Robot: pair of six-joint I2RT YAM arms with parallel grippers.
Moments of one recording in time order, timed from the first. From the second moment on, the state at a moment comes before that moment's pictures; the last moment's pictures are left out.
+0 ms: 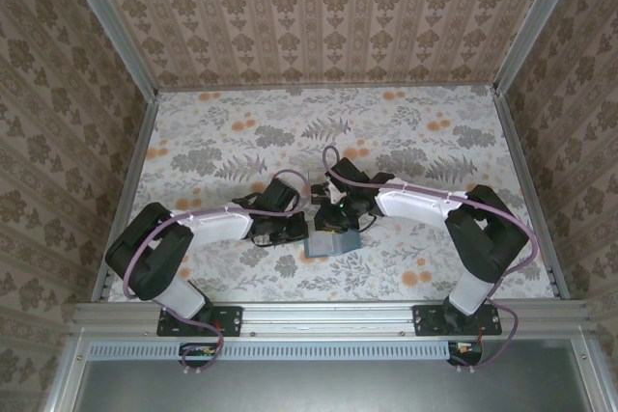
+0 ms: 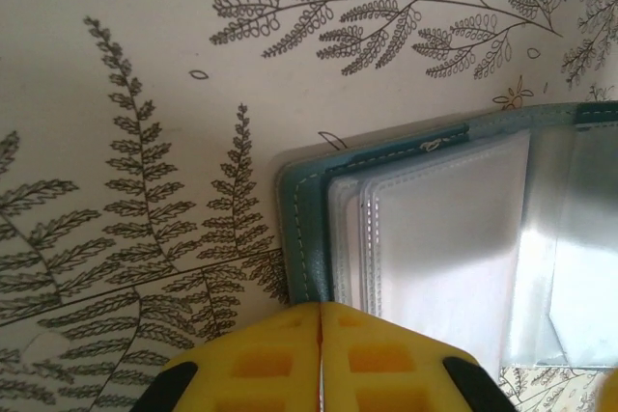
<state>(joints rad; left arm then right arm) -0.77 1.55 0.68 -0.21 0.30 -0.82 0.72 1.71 1.04 -0.45 -0.44 0.77</state>
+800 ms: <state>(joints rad) -0.77 1.54 0.66 -0.16 0.31 -0.83 0.77 1.82 1.10 -0.52 -0.34 0.75</state>
